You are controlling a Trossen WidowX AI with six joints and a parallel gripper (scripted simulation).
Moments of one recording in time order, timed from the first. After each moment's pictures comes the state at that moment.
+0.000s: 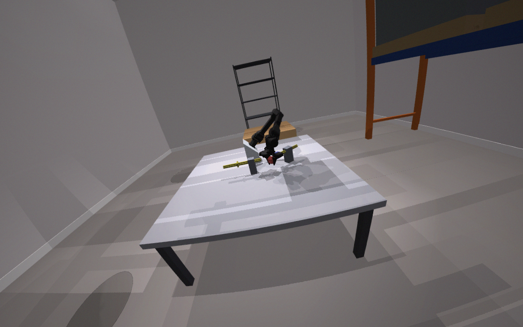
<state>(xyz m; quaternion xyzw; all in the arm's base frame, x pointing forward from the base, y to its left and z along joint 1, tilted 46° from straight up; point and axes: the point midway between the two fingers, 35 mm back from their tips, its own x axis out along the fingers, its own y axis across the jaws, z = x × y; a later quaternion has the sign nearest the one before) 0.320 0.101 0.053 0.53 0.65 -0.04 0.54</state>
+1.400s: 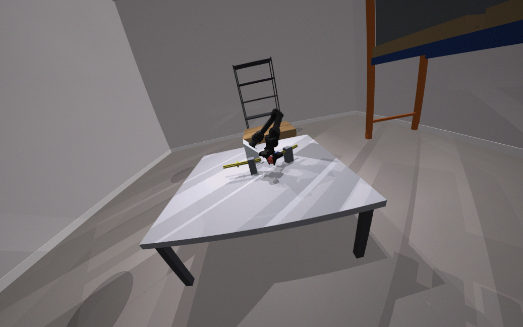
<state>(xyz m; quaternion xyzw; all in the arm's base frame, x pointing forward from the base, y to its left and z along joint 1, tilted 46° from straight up) 0.320 0.101 0.053 0.53 0.65 -0.04 0.54</state>
